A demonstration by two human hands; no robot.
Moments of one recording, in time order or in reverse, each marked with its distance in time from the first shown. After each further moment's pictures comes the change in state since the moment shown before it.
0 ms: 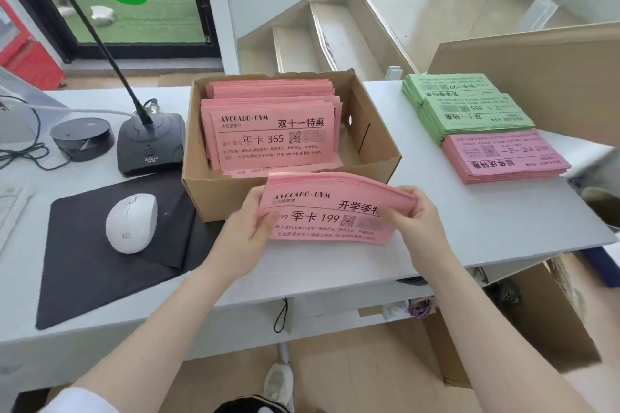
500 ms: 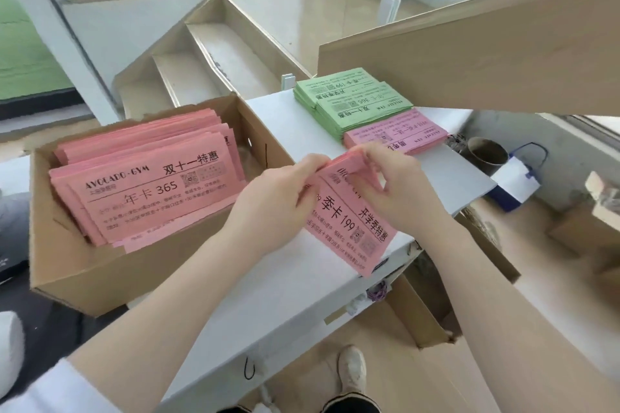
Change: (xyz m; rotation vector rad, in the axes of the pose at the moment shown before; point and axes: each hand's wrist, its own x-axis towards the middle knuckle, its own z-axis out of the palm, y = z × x) left_hand 0.086 0.129 0.073 0.293 -0.239 0.481; right_hand -0.004 -0.072 -0.069 -0.807 0.164 -0.514
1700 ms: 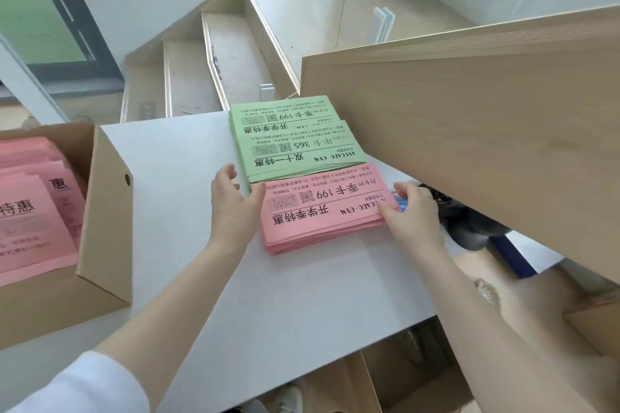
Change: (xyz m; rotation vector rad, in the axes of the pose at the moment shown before) left_hand 0.204 -0.032 0.190 -0.417 0.468 -0.846; right_hand 0.096 0.308 -0.054 0.037 -0.014 0.593
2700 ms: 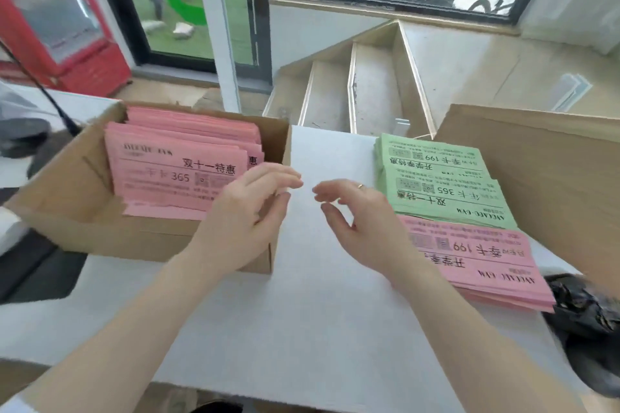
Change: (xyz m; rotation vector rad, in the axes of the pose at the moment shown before) left_hand -0.058 0.003 -0.184 0.388 0.170 0.681; right_hand -0.085 -0.190 0.102 0.178 -0.482 -1.041
